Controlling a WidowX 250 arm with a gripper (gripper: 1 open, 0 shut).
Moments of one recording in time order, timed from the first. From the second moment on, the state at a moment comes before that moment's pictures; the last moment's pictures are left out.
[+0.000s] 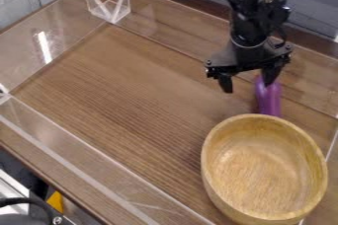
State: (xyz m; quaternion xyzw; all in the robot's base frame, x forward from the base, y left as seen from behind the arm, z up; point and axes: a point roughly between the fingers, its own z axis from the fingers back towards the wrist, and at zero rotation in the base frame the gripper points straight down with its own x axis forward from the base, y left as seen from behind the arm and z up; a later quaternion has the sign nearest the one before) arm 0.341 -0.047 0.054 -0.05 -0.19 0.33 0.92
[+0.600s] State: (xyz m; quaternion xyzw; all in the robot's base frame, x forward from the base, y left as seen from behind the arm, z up) arm 0.343 -0.042 0.047 -0.04 -0.17 0.34 0.92
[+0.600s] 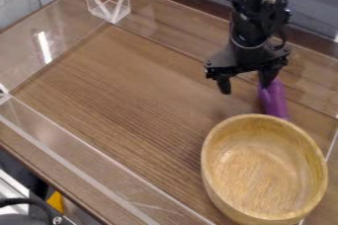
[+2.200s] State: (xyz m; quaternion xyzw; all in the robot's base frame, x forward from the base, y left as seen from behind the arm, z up) arm 0.337 -0.037 0.038 -0.01 -0.14 0.35 0.93
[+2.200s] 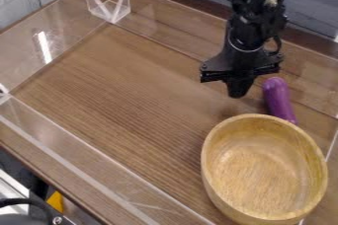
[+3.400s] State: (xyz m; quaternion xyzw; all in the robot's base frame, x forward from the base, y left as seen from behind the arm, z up) arm 0.338 -0.038 0.062 -0.01 -0.12 0.35 0.93
